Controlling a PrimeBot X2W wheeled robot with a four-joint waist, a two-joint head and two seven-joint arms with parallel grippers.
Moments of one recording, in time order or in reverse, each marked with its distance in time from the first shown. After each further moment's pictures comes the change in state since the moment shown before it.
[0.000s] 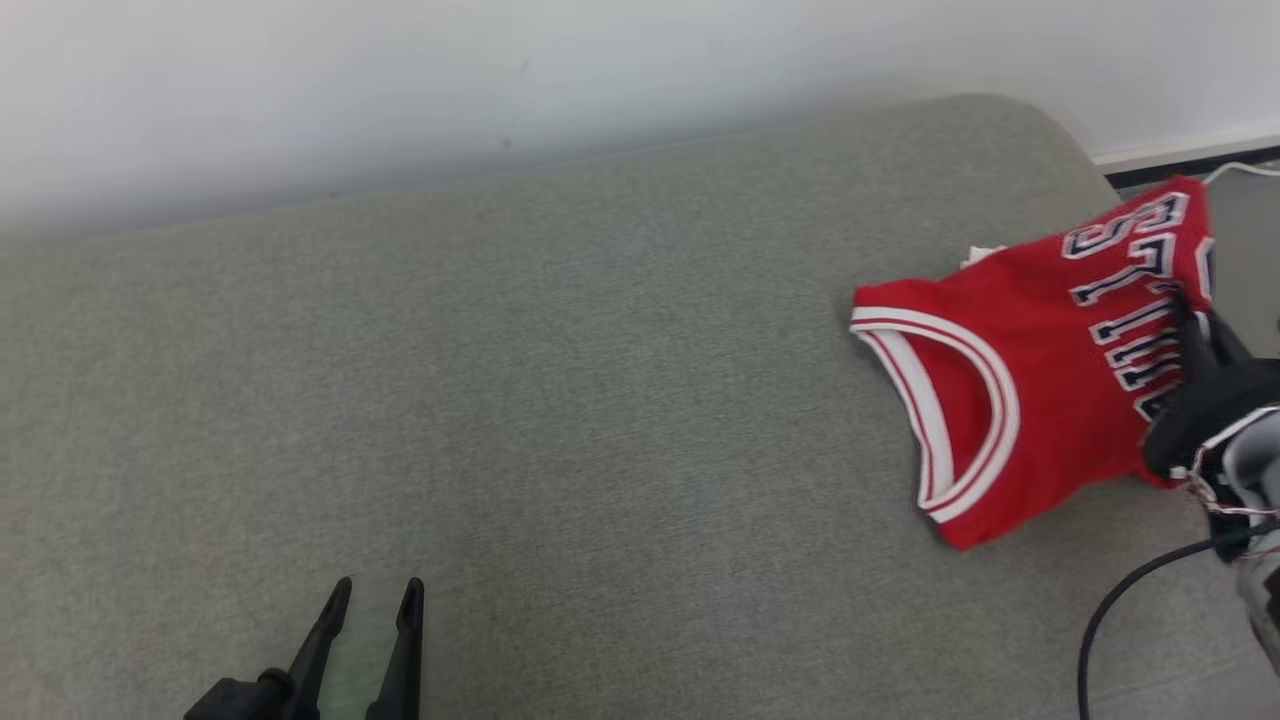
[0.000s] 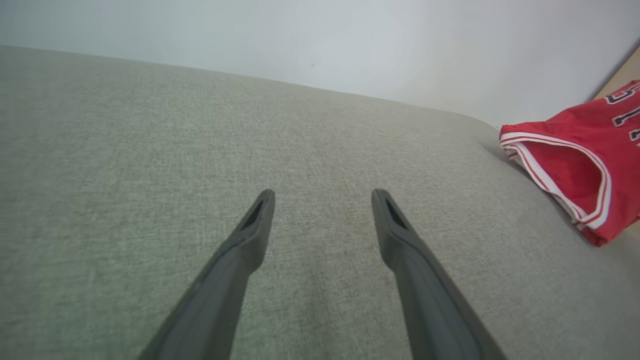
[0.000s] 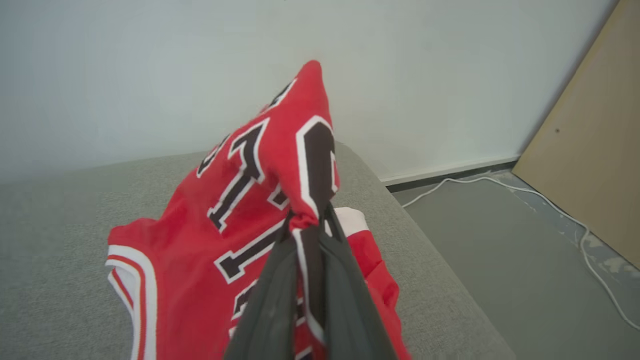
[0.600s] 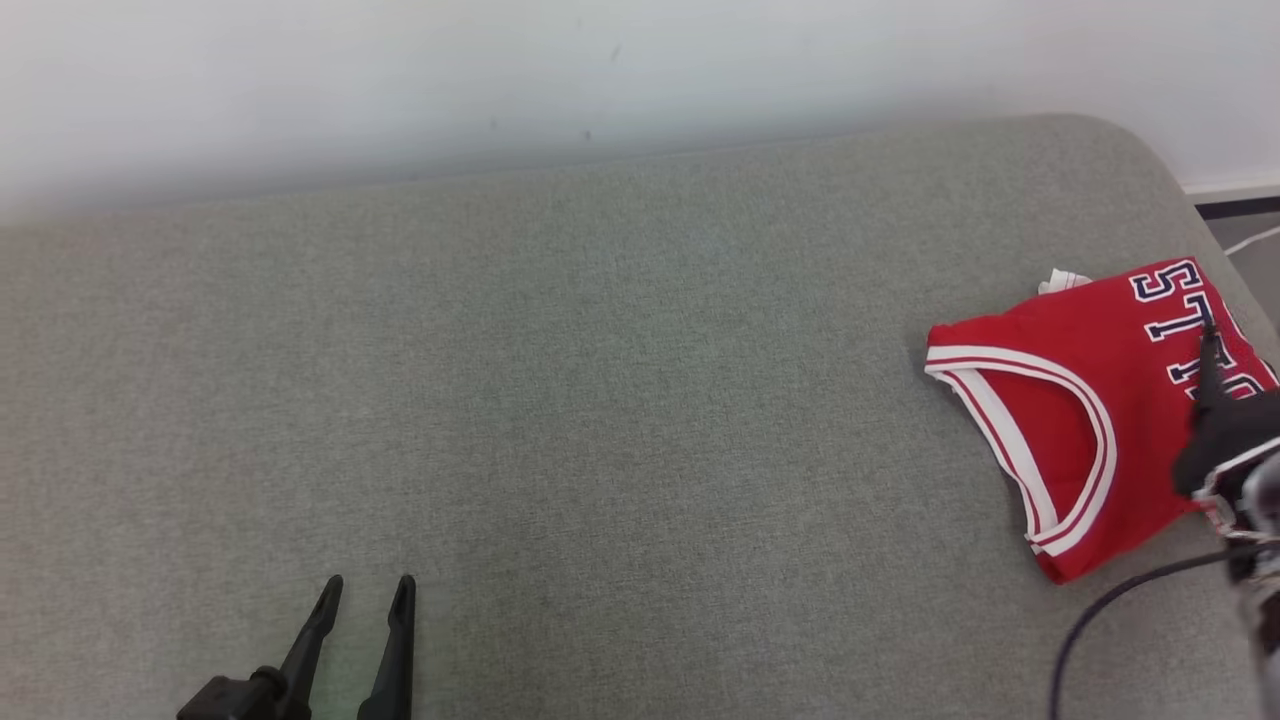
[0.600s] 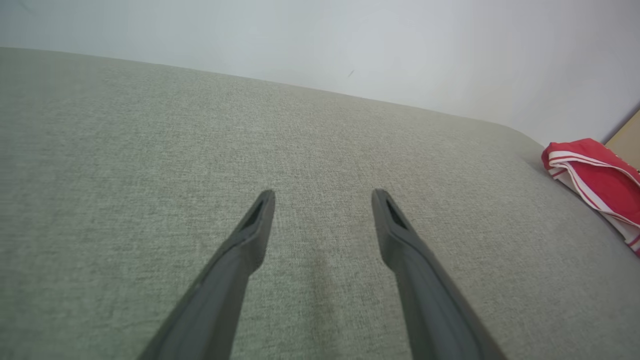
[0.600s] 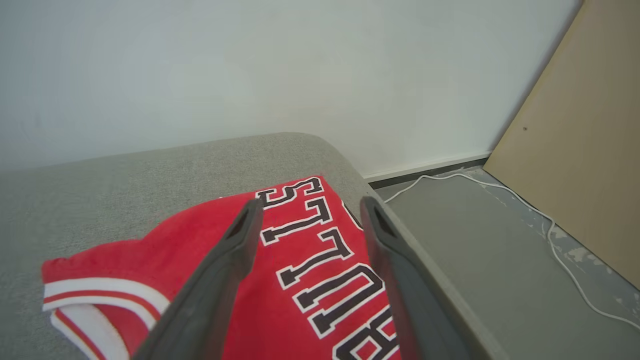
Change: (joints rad) left arm -0.008 0.000 0.014 0.005 0.013 0.000 0.000; right arm 0.036 0.074 -0.510 0.059 -0.464 0.000 0.000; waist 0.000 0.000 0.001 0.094
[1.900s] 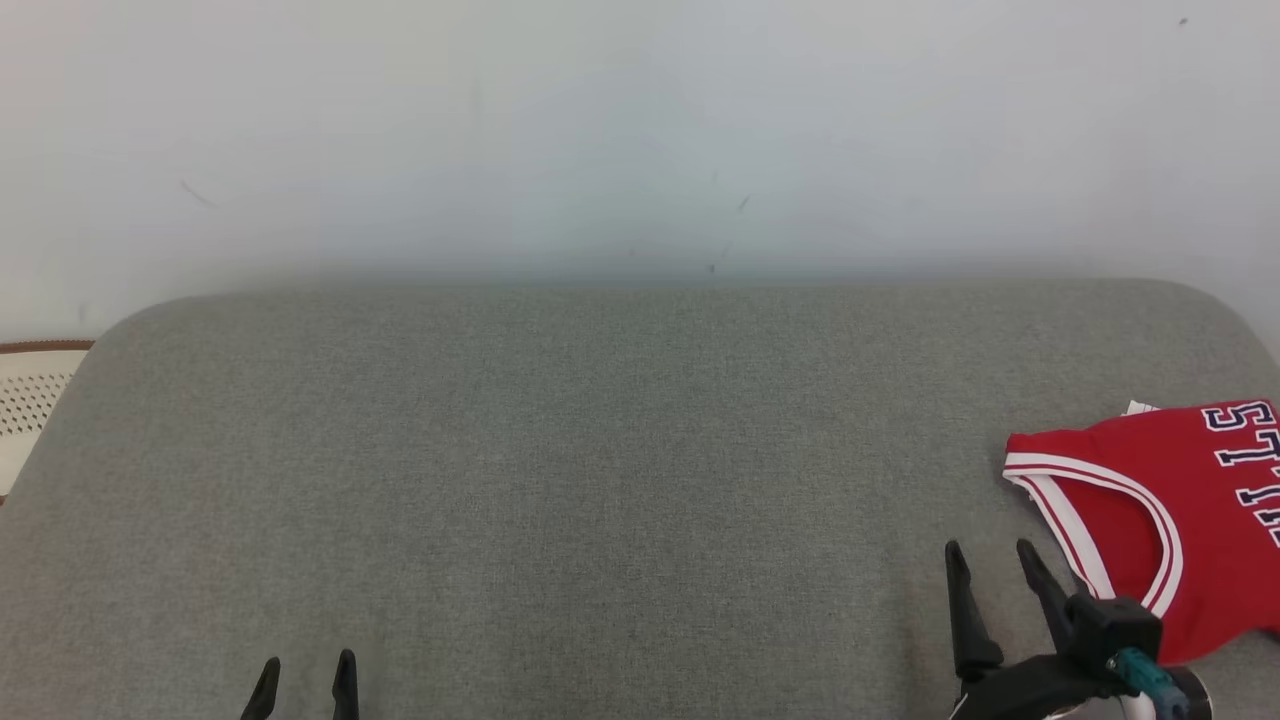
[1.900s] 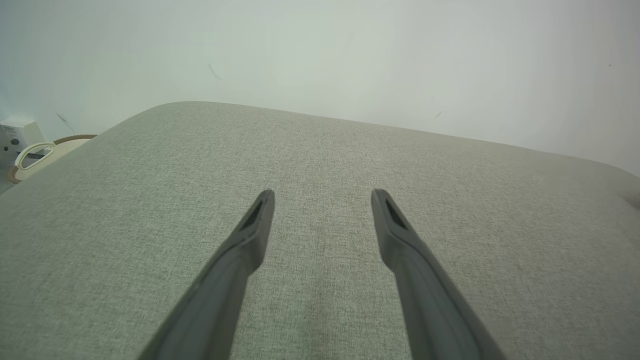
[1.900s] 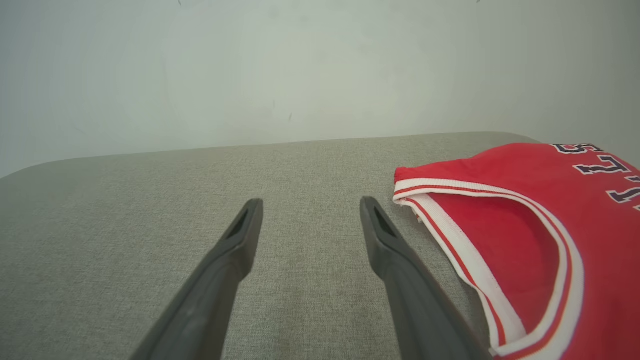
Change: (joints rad) left arm 0.088 0.000 0.093 0.024 0.063 0.072 0.000; right arm 0.594 0.331 0.082 -0.604 -0.058 0.000 0.000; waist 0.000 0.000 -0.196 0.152
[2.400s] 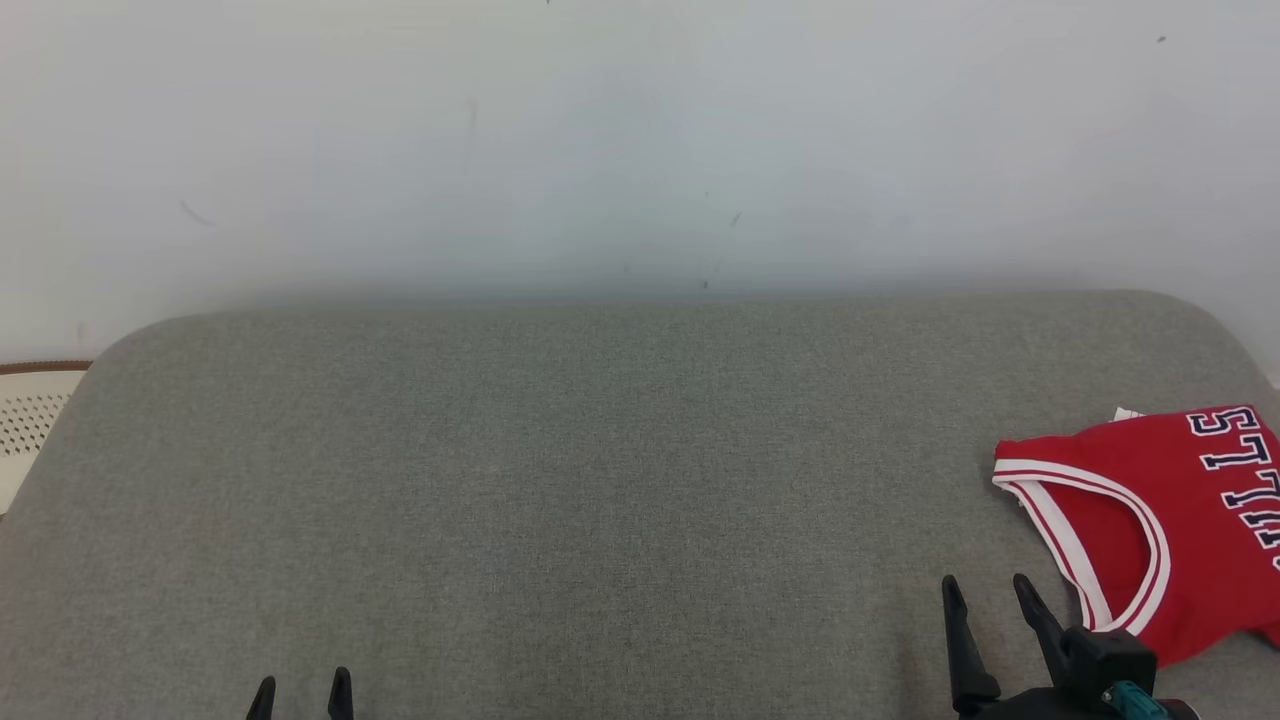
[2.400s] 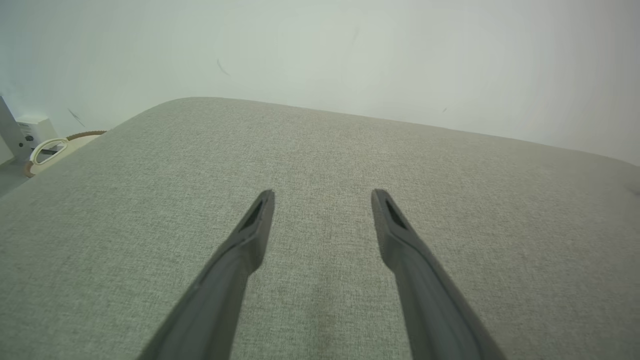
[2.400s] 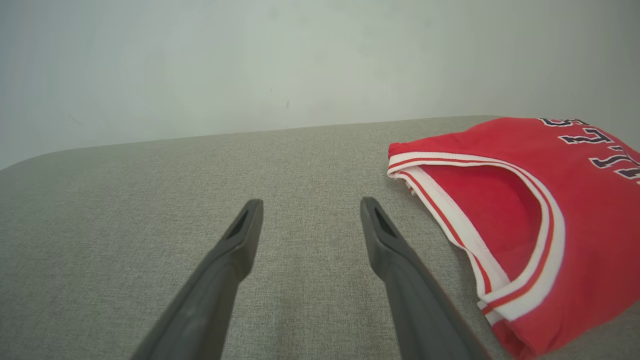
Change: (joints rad) left arm 0.030 0.000 0.002 0.008 0.010 0.029 0.000; right arm 0.062 0.019 -0.008 -0.011 -0.013 0.000 0.000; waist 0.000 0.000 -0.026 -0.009
